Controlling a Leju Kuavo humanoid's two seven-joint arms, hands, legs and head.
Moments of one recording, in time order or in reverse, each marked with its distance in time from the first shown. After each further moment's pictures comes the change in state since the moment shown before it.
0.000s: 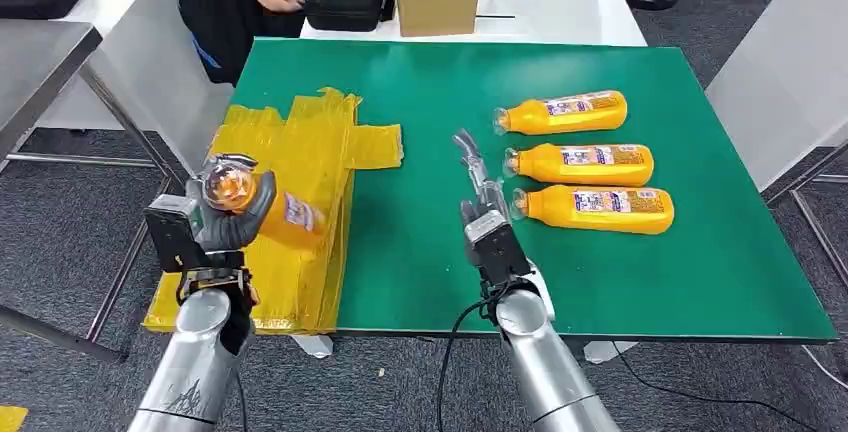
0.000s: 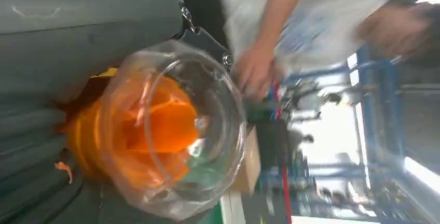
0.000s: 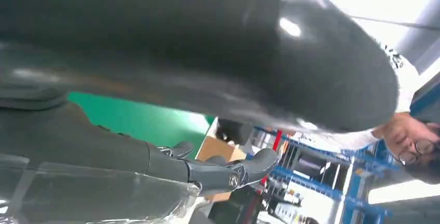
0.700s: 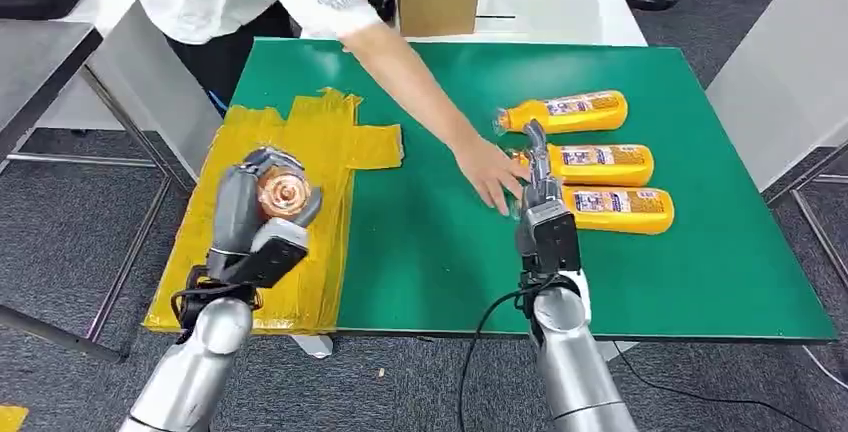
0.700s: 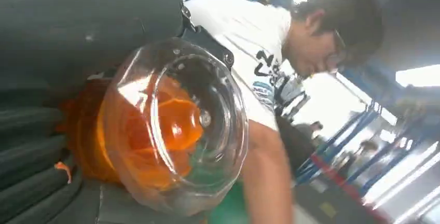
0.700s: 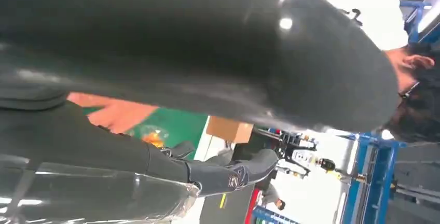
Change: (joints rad) left arm 0.022 0.073 -0.178 -0.131 -0.617 0.034 0.181; right arm 0.035 -0.019 -0.157 -0.081 0.009 -0.031 0.019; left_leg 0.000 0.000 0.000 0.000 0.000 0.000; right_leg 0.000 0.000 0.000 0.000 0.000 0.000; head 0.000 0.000
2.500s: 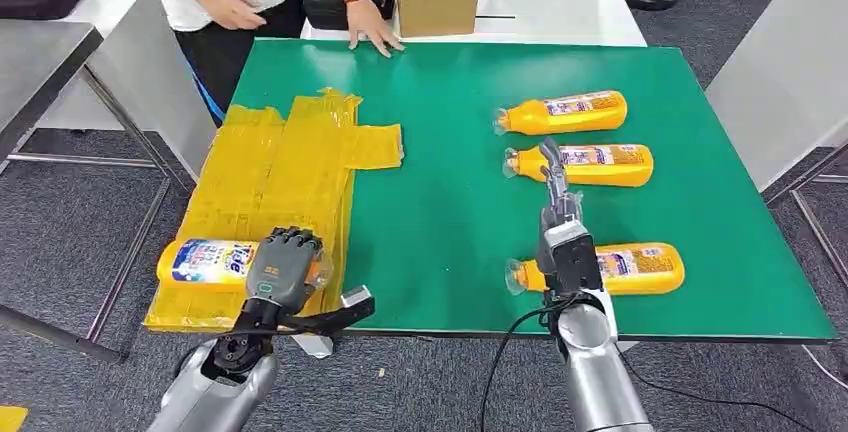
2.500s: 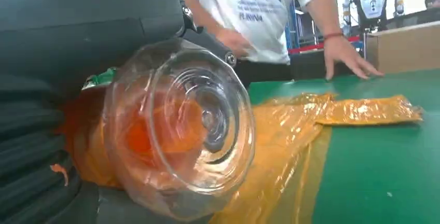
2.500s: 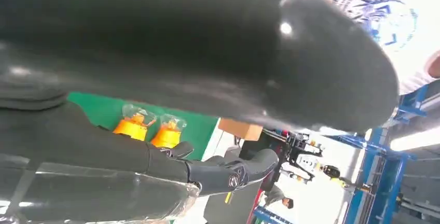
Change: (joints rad) left arm 0.056 0.011 -0.050 0.305 -0.768 -0.011 0.388; right arm 0.064 -0.065 -0.024 -0.050 0.007 0.066 -0.006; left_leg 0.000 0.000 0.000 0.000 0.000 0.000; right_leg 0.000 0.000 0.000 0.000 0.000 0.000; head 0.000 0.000
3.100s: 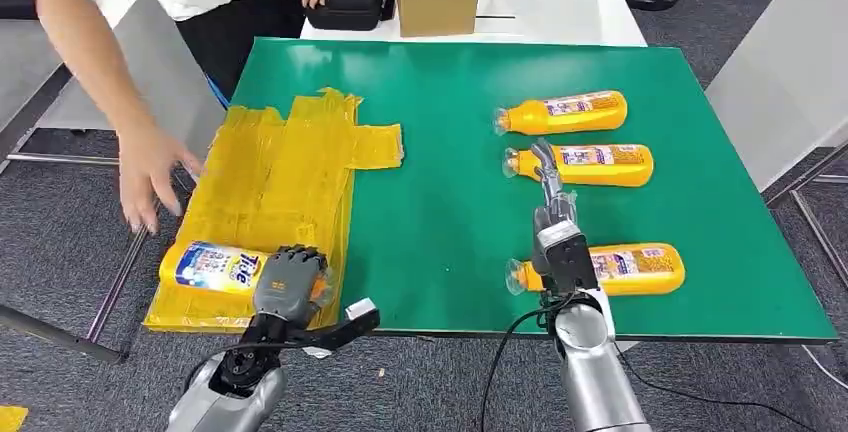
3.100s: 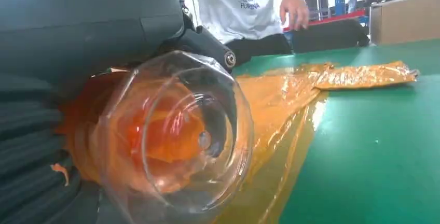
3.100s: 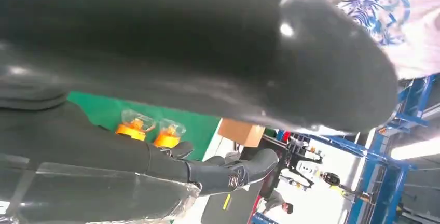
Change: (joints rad) left arm 0.033 -0.037 0.028 0.051 0.022 0.008 -0.005; right arm -0.001 0.004 0.006 -0.002 0.017 0.017 0.008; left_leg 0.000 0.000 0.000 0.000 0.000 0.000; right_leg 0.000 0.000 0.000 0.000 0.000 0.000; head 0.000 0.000
